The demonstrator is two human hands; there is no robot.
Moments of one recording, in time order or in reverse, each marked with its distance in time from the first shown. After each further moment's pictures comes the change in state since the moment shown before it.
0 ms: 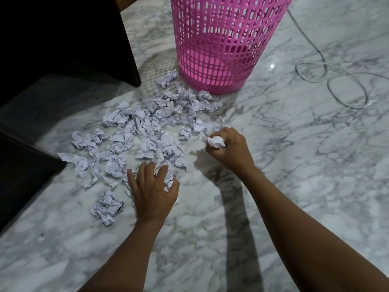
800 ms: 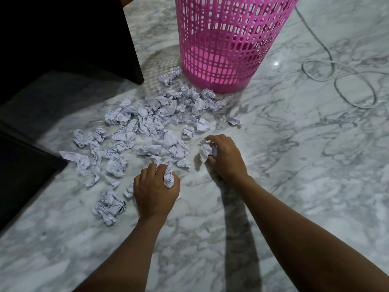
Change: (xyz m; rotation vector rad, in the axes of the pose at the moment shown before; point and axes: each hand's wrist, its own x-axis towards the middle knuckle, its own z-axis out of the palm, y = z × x) left_hand 0.009 0.005 -0.003 -0.086 -0.012 -0.104; right_hand -0.016 0.001 0.028 -0.020 -0.102 0.013
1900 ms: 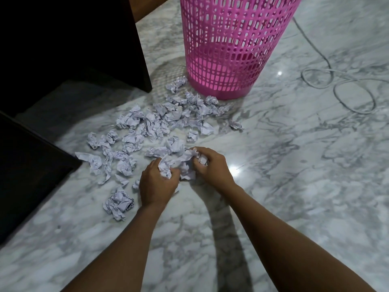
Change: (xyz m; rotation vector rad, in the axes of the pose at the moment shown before) left_hand 0.019 0.006 -0.027 -0.445 -0.123 -0.297; right_hand -0.016 -0.050 0.012 0.381 -0.016 0.161
